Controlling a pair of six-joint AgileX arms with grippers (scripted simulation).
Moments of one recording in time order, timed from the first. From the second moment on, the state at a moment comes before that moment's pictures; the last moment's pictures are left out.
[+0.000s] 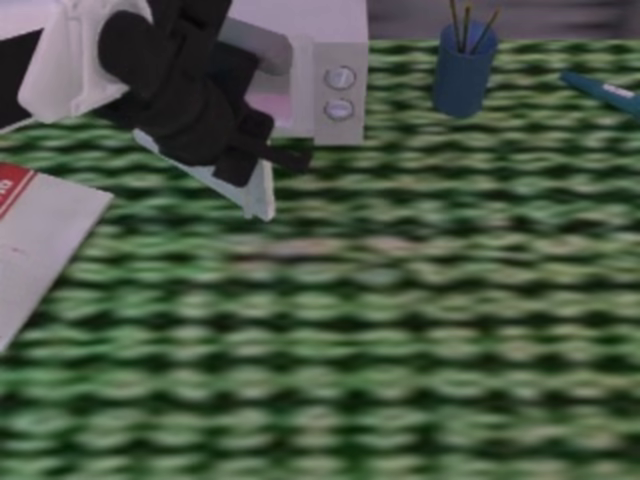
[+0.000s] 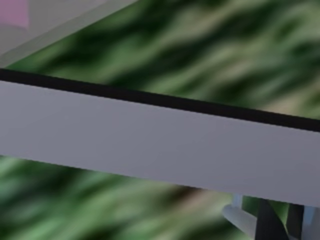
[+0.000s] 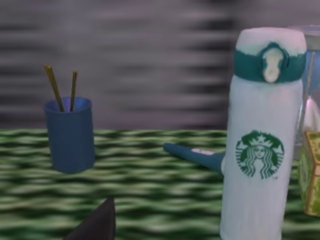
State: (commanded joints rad) left arm -0.47 1.75 1.38 -0.67 0.02 0.04; right arm 0.00 0.00 0.00 0.00 0.00 0.00
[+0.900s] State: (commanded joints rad) left arm -0.42 1.69 1.31 -0.67 0.11 0.19; right arm 0.00 0.00 0.00 0.00 0.00 0.00
